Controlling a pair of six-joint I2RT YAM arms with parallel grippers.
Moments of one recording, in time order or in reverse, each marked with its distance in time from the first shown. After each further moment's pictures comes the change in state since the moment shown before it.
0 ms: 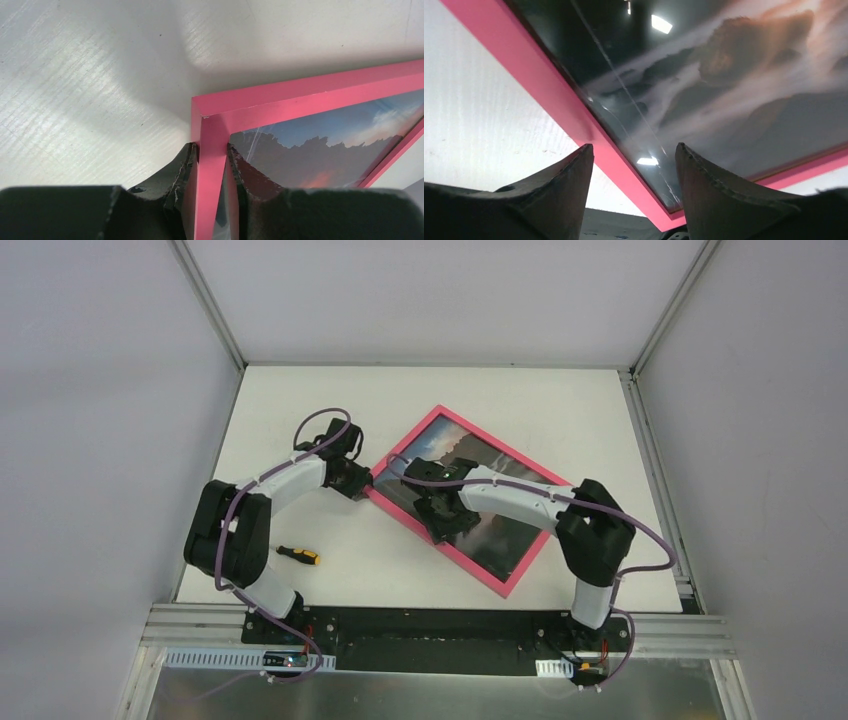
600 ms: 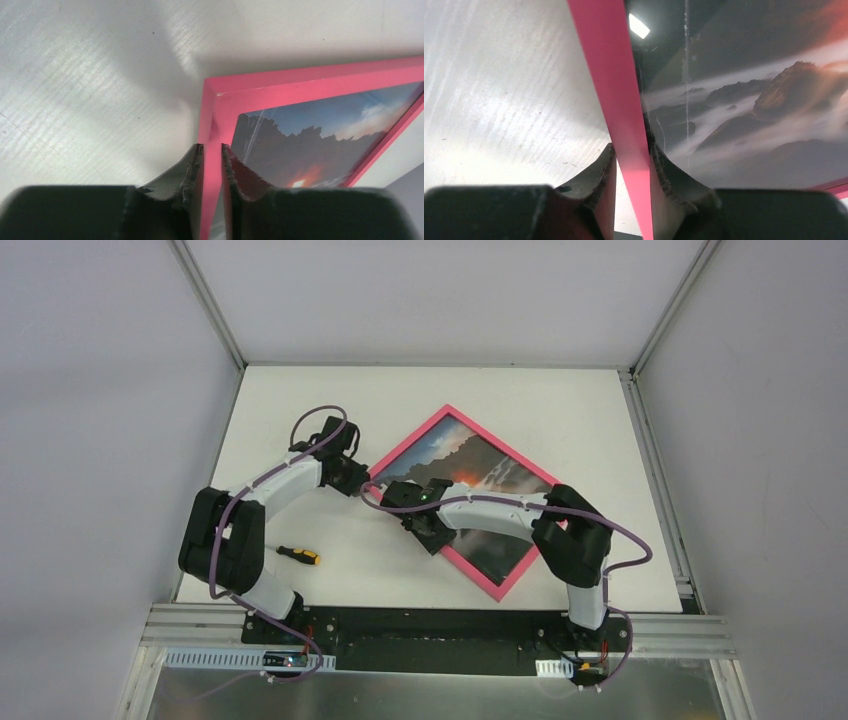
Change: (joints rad) left arm 0.015 -0.041 0.000 -0.016 0.000 0.027; right arm 0.107 0.101 0.023 0.072 0.018 -0.121
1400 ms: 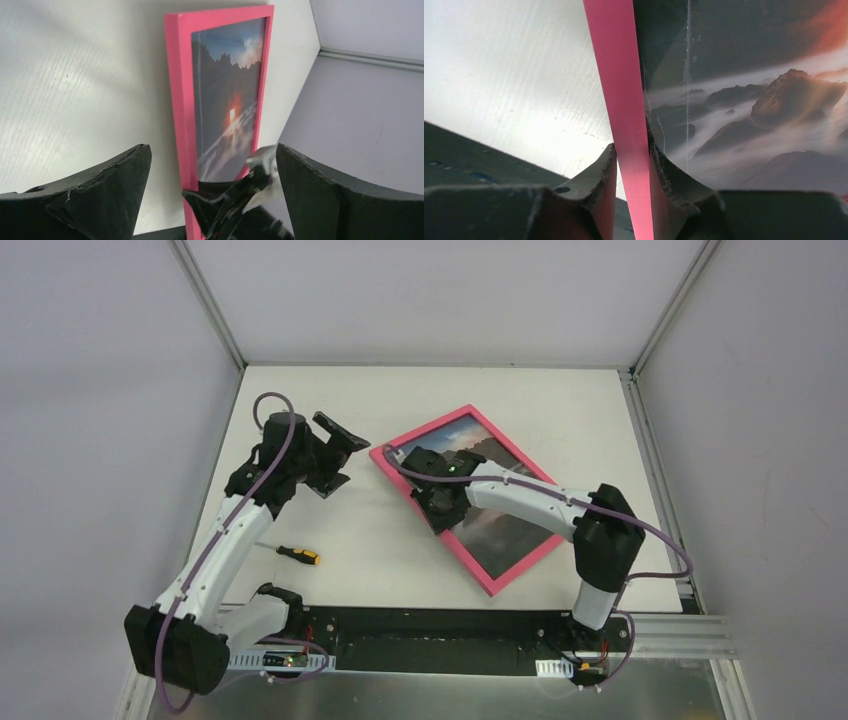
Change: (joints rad) left arm 0.059 -0.453 0.016 -0.033 0.167 0.165; right arm -0.080 -0.129 0.043 -0.047 -0.101 0.030
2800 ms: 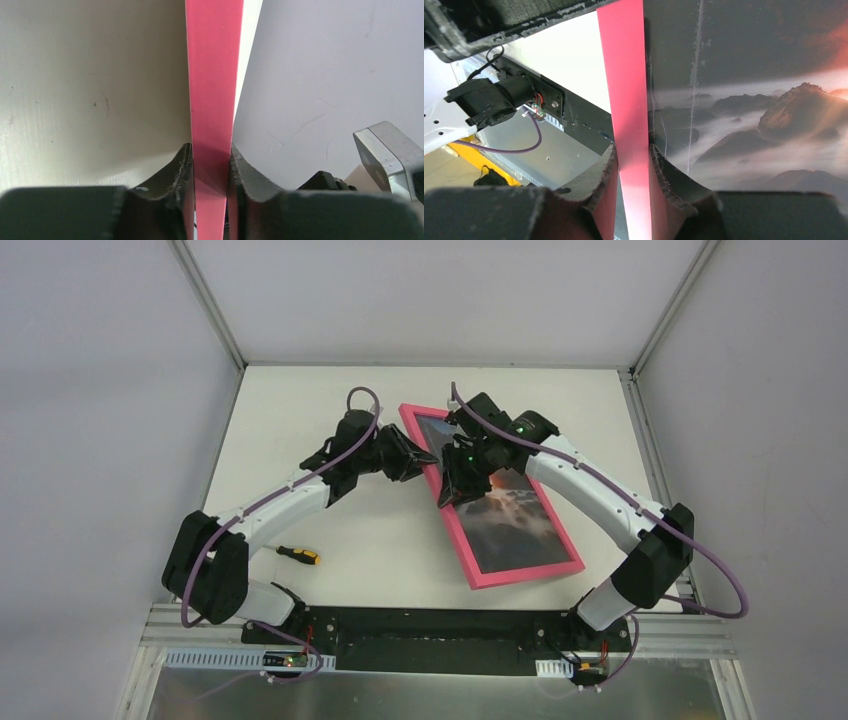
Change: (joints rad) left arm -0.271 0.301 -0.061 0.579 0.219 -0.127; right arm -0.260 -0.216 0.105 -0.090 -0.427 0.203
